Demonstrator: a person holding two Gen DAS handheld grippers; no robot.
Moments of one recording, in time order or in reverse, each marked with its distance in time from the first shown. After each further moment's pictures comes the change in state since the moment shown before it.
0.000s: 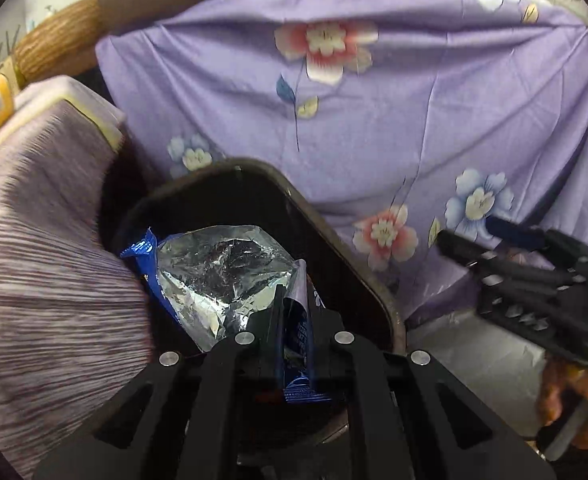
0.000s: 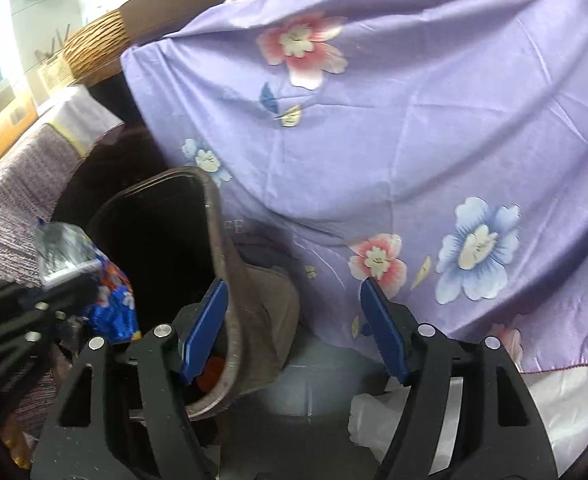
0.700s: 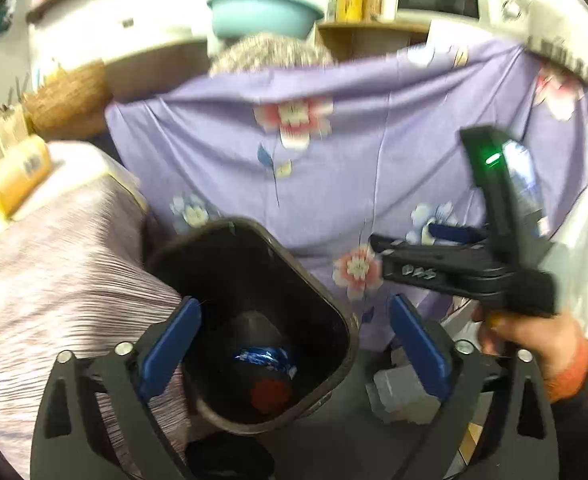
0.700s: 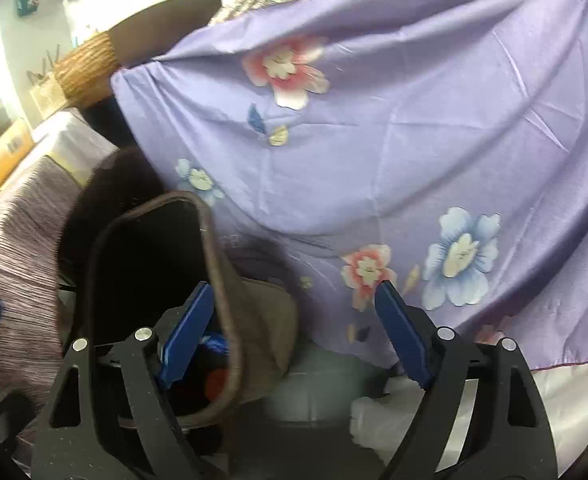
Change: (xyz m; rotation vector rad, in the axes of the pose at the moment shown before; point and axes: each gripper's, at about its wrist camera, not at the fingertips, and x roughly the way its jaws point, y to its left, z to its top) left arm -0.111 -0.018 -0.016 0.066 -0.230 -0.014; right arm -0.020 0.003 0.012 0.040 -0.036 -0.002
